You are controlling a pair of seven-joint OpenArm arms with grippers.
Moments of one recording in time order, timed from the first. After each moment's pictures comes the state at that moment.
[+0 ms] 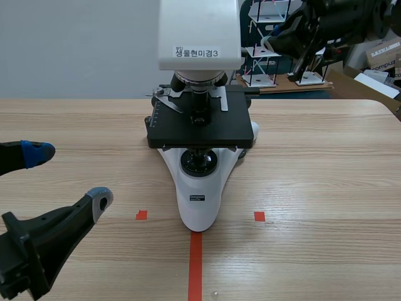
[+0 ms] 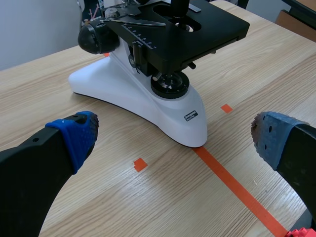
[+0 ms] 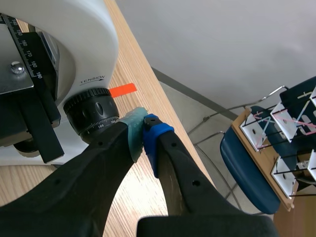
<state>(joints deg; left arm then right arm) 47.7 -32.6 -7.9 119.7 -21.8 -26.8 -9.3 42.4 37.4 -37.3 69.5 14.2 39.0 -2.7</state>
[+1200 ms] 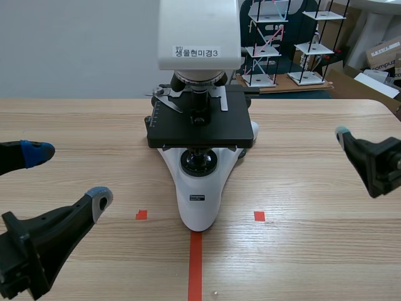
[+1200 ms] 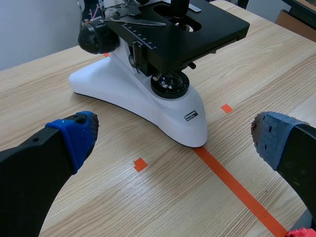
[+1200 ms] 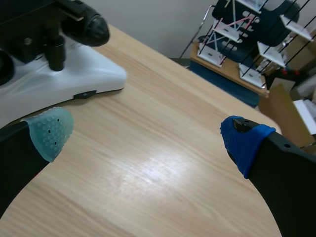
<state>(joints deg) 47.7 -32.6 -7.9 119.7 -21.8 -26.8 -9.3 -37.4 46.0 10.6 111.4 21.3 8.4 4.6</state>
